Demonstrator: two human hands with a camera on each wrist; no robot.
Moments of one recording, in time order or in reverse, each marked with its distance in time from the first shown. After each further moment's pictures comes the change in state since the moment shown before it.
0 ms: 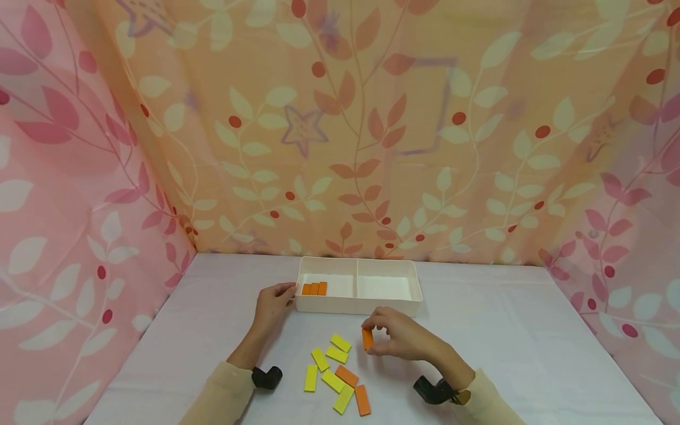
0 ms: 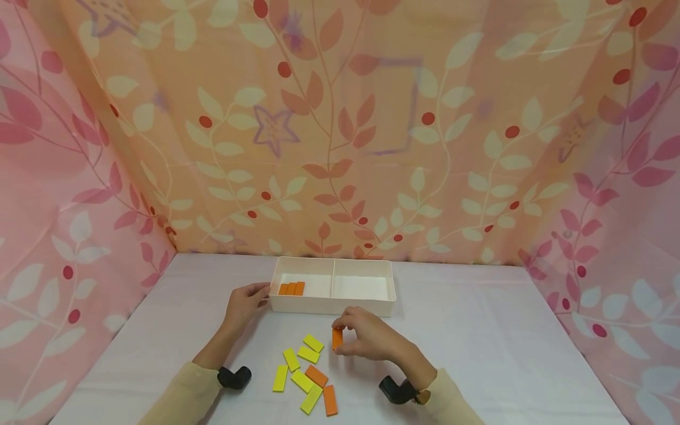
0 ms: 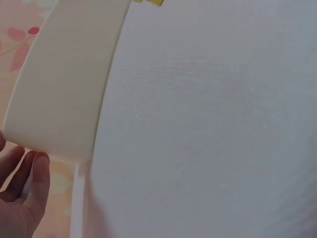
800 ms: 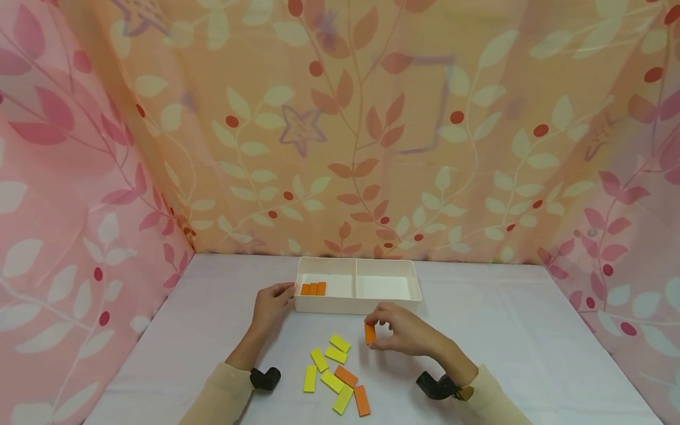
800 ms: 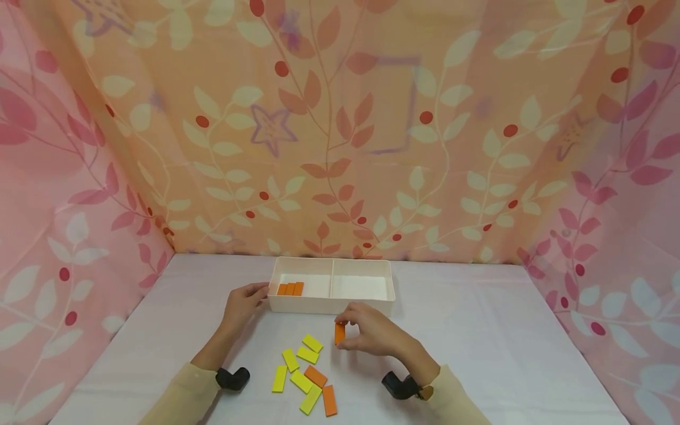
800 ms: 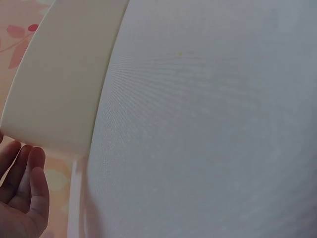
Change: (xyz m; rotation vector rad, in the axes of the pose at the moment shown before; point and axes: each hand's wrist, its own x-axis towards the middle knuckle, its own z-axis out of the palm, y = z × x) left_hand 0.005 -0.006 0.000 0.022 0.003 -0.006; right_hand -0.001 0.007 -0.005 -0.004 0.040 -0.020
